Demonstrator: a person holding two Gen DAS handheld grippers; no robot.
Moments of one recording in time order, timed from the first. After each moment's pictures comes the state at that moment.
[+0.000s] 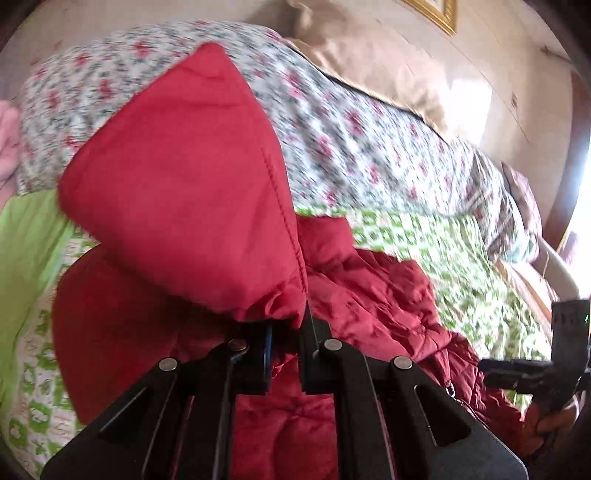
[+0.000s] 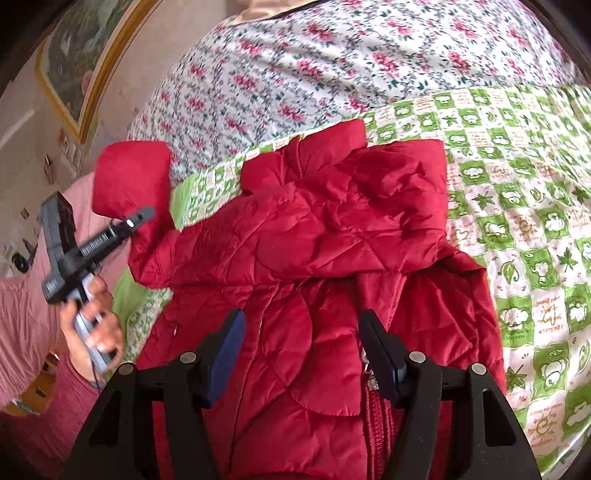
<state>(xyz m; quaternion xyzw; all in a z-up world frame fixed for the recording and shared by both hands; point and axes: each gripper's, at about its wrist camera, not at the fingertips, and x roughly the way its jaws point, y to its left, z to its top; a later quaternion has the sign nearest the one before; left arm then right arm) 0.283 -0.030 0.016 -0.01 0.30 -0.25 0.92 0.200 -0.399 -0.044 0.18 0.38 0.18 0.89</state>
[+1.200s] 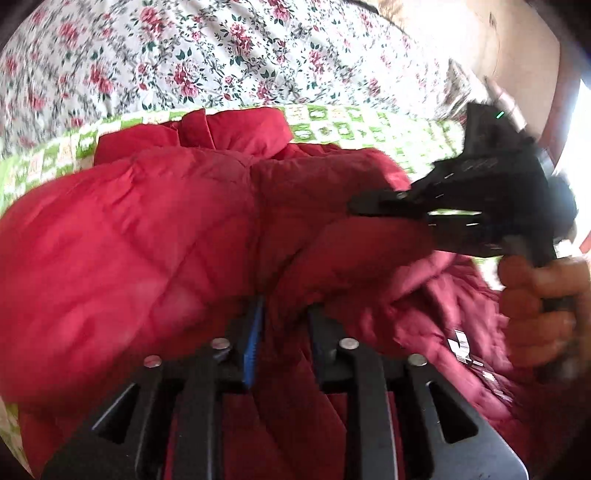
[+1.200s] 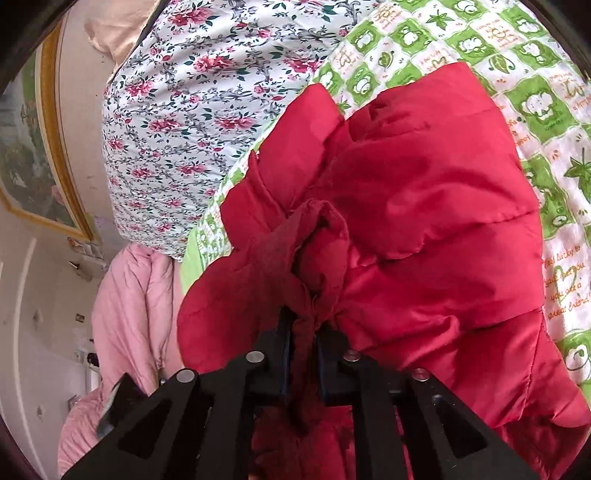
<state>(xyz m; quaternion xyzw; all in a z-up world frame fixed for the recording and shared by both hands) 0.265 -0.123 -0.060 0.06 0.41 -0.30 0.86 0.351 -0.426 -0.097 0.40 0.43 0.22 0.78</state>
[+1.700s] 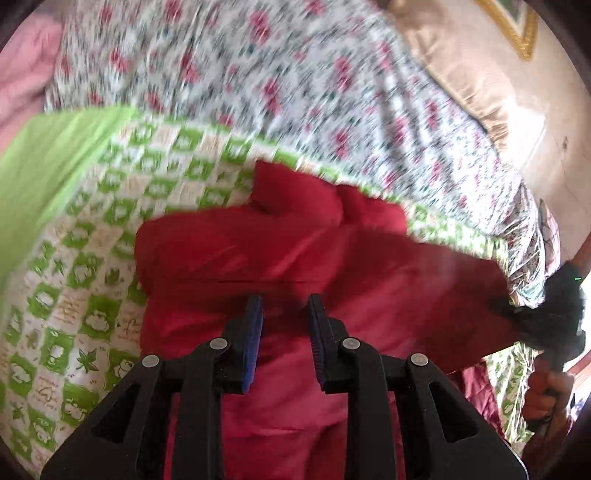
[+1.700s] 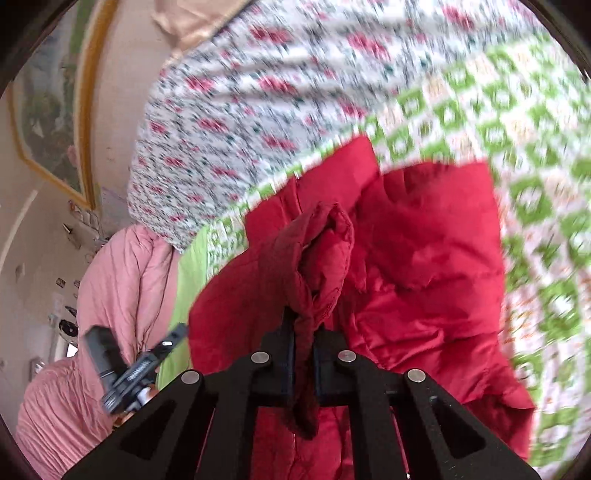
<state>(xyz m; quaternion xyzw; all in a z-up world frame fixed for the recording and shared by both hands) 0.329 0.020 -0.031 -0.10 0.40 -0.18 0.89 0.319 -0.433 -0.034 0.31 0.37 0.22 0.85</state>
